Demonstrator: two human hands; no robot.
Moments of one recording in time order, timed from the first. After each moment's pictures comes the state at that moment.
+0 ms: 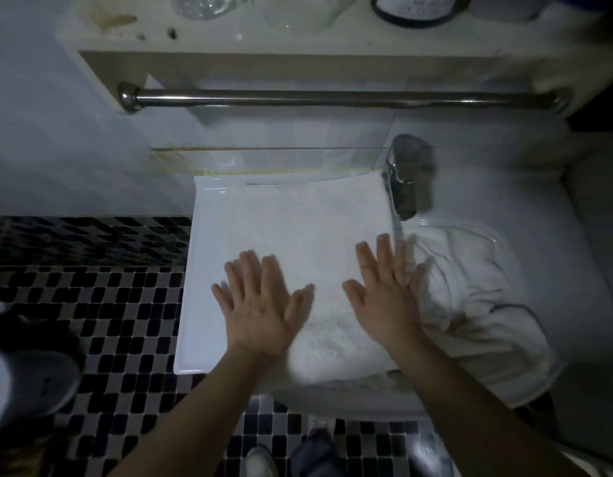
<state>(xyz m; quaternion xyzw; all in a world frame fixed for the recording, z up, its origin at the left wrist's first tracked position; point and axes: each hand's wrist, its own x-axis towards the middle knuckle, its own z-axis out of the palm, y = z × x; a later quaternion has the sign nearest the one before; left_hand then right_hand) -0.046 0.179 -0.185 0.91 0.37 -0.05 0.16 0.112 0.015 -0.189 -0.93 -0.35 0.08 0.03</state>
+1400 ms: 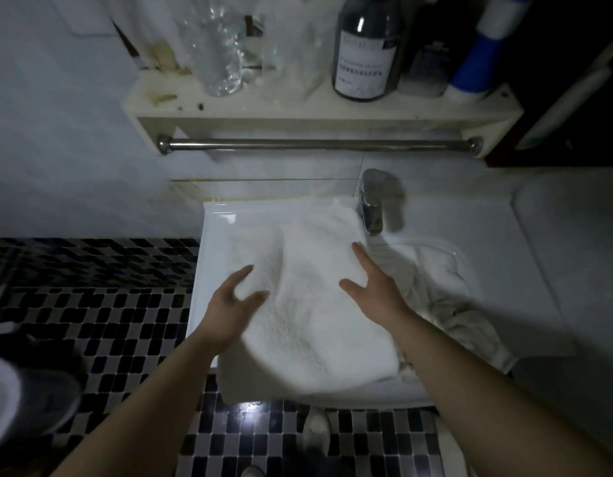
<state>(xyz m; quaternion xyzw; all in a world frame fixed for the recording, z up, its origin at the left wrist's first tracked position) -0.078 0.219 -0.129 0.70 0.41 0.05 0.58 0.134 -0.003 -0.124 -0.83 -0.22 0.31 0.40</state>
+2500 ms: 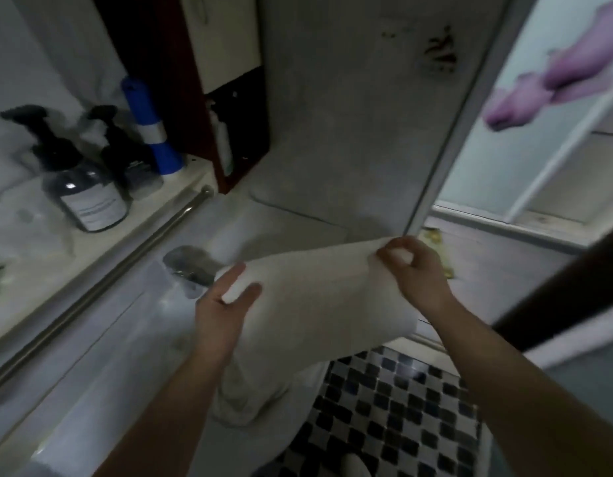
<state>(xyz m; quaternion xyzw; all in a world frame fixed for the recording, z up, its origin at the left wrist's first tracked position) 0.033 0.143 0.023 0.75 -0.04 -0.05 0.65 -0.066 -0.163 0.055 -0.82 0.24 -0.24 0.47</state>
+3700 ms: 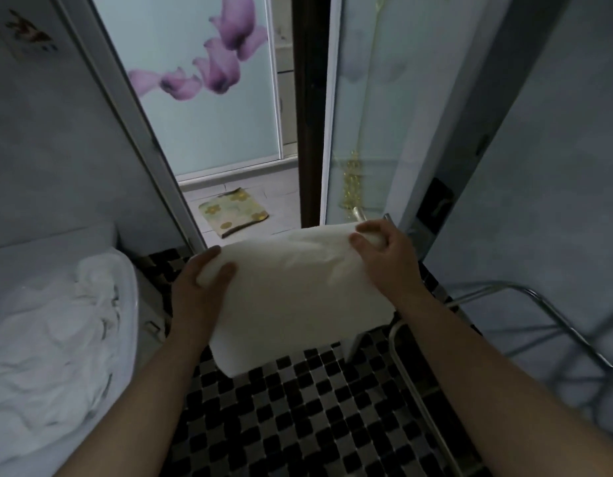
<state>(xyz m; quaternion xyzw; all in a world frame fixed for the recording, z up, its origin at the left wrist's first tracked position) -0.320 -0.003 0.048 0.70 -0.33 -0.25 0.58 -0.589 -0.139 0.067 -0.65 0.49 -0.44 0.37</state>
